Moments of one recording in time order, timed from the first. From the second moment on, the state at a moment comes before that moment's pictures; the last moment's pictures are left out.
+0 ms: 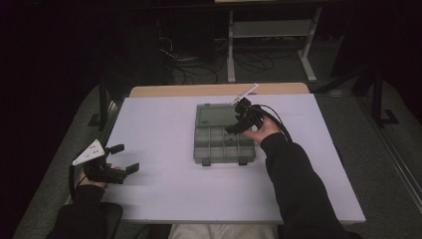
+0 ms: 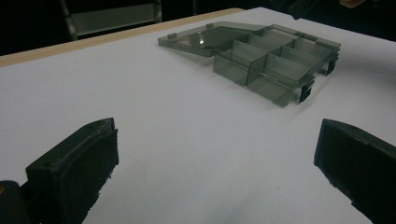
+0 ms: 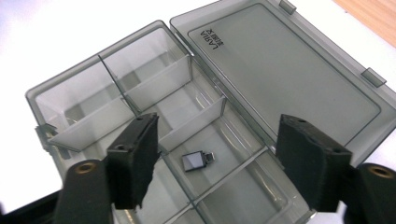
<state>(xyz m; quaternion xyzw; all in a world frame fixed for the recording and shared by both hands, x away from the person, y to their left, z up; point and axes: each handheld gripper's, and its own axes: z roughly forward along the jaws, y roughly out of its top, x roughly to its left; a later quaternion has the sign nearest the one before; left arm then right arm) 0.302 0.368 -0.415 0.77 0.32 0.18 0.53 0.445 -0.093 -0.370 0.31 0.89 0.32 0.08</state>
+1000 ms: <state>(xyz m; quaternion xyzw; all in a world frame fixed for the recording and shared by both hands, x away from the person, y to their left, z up) 0.302 0.368 -0.415 0.77 0.33 0.18 0.52 0.418 -0.131 -0.374 0.35 0.86 0.37 0.08</state>
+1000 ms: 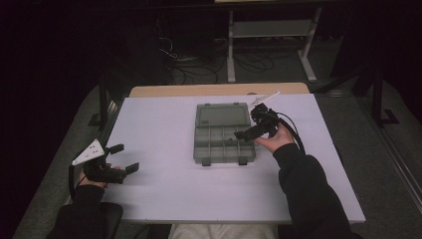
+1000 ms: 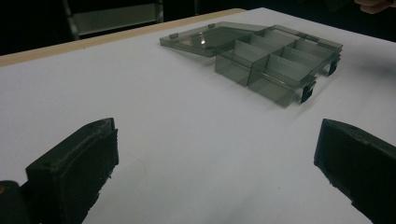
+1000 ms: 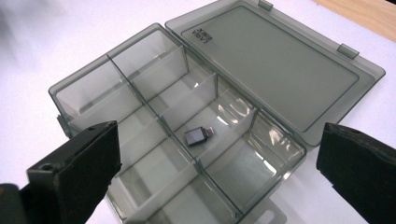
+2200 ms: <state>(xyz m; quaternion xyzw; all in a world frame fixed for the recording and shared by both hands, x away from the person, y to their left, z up) 0.302 0.368 -0.415 0.77 0.33 0.18 0.52 0.375 -0.155 -0.381 0.34 0.84 0.41 0.11</state>
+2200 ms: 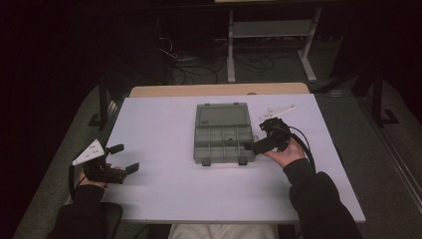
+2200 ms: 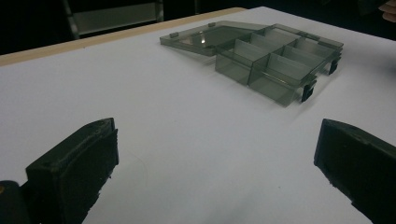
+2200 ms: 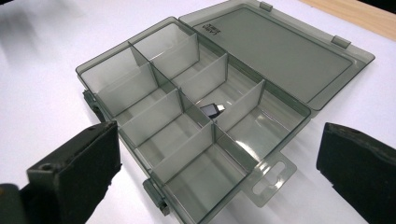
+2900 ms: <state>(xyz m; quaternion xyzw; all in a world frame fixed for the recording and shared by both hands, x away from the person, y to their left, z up) 0.302 0.368 -0.415 0.77 0.33 0.18 0.52 0.347 -0.176 -0.396 0.36 0.82 0.43 0.11</state>
